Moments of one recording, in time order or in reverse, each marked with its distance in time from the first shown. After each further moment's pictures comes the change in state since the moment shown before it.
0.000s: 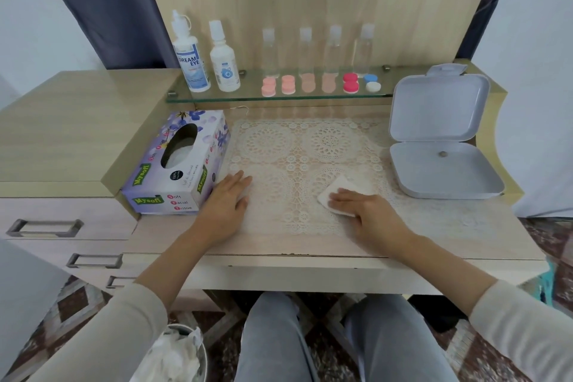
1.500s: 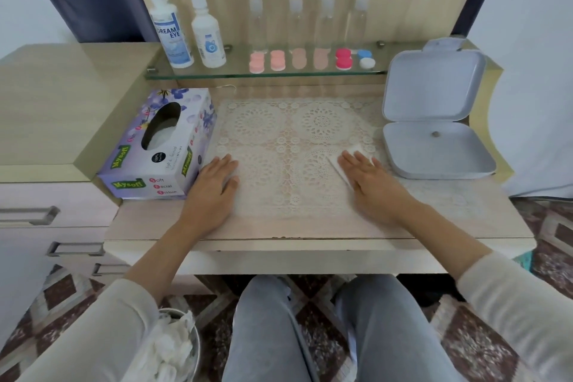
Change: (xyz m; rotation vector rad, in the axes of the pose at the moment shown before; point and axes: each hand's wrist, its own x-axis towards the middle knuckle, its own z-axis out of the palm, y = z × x) left_hand -0.003 -0.002 0.012 -0.103 0.139 0.014; right_hand 0.013 0.022 -0.017 -0.279 -0.311 0.233
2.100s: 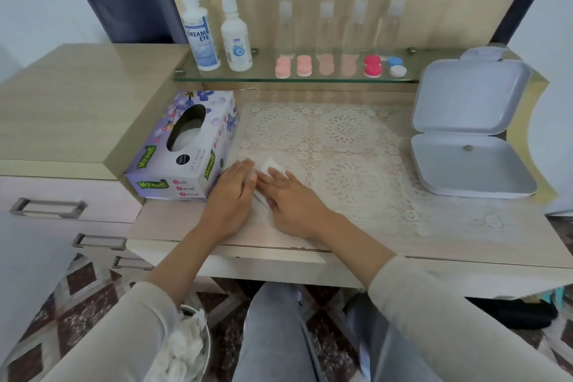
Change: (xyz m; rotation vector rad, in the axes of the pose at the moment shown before) left_hand -0.002 0.005 -0.001 -0.112 0.060 -0.048; right_hand 0.055 -0.133 0.026 0.138 -0.018 -0.365
